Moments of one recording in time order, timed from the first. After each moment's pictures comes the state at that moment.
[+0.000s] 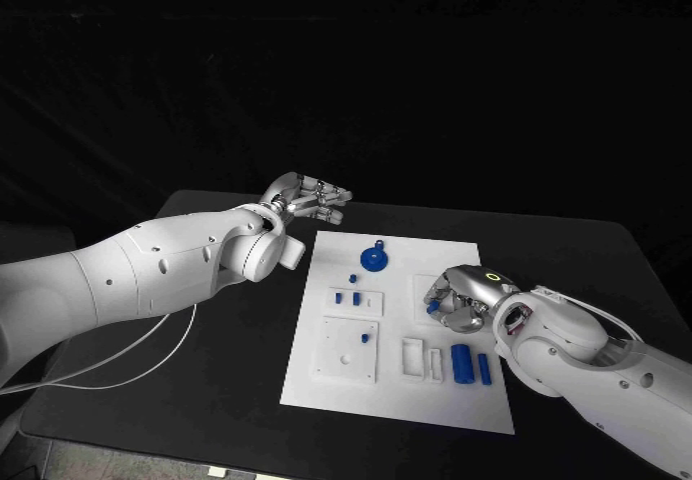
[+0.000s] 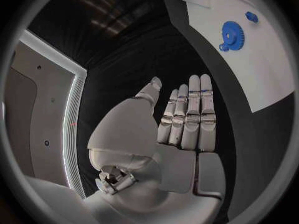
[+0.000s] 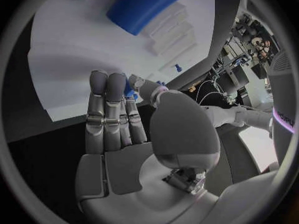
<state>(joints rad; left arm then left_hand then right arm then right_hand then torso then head) 1.33 -0.69 -0.12 1.23 -0.28 -0.37 0.27 1.29 0.00 0.13 0.02 0.06 1.02 0.14 0.06 0.06 1.13 0.12 0.06 0.06 1.28 0.08 0.07 0.18 0.08 1.16 0.06 0.12 0.22 0.80 -0.76 0.36 1.56 -1.82 -0.12 -0.26 1.29 -0.20 0.64 -0.11 0.06 1.14 0.11 0.06 0.06 1.19 0.07 0.07 0.06 1.43 -0.03 0.78 0.55 0.15 1.47 -0.05 0.23 1.31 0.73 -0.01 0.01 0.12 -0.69</state>
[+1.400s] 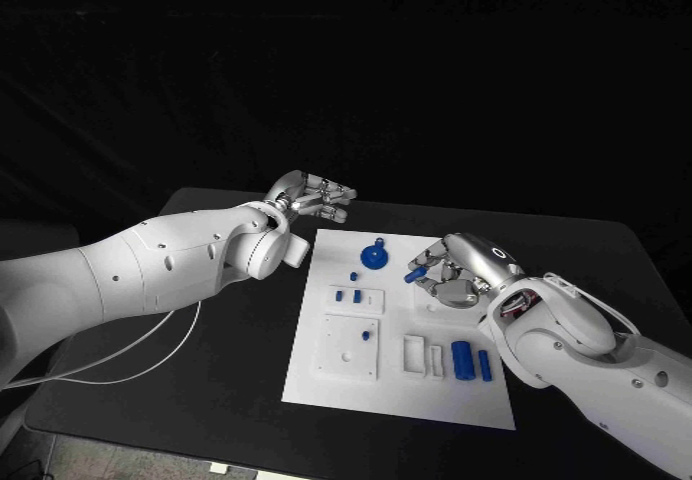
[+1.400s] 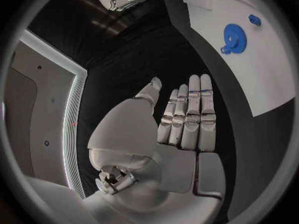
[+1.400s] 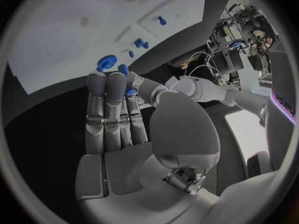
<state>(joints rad) 1.33 -0.69 -0.12 1.22 -0.28 -0.37 0.27 1.29 0.00 0.13 0.02 0.06 1.02 0.14 0.06 0.06 1.13 0.12 0.06 0.06 1.28 0.08 0.07 0.19 0.08 1.16 0.06 0.12 0.22 0.79 -0.73 0.41 1.67 -1.78 -0.33 -0.22 1.32 -0.13 0.67 -0.16 0.04 1.26 0.08 0.06 0.07 1.32 0.05 0.06 0.06 1.44 -0.06 0.76 0.57 0.11 1.46 -0.08 0.37 1.31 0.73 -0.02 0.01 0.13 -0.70</state>
